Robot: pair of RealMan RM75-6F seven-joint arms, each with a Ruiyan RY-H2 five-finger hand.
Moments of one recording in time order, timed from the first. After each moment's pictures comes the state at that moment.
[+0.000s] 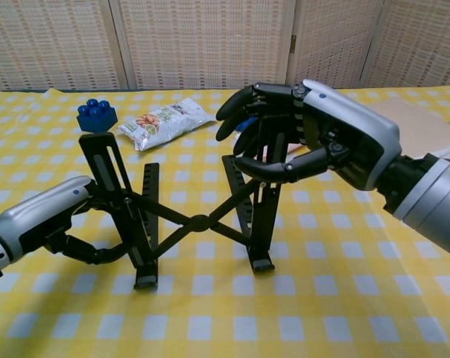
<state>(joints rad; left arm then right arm) -0.42 -1.65 -0.03 -1.55 1.40 1.14 -0.15 0.61 -1.68 0.05 -1.49 -1.64 1.25 0.72</state>
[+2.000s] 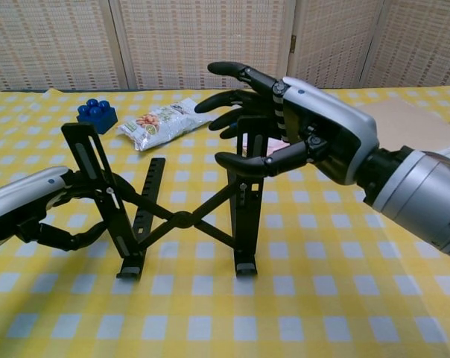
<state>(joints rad) -0.41 -1.54 -0.03 -1.59 1.44 1.12 -0.26 0.64 -1.68 0.08 -1.51 -1.60 1.19 0.71</state>
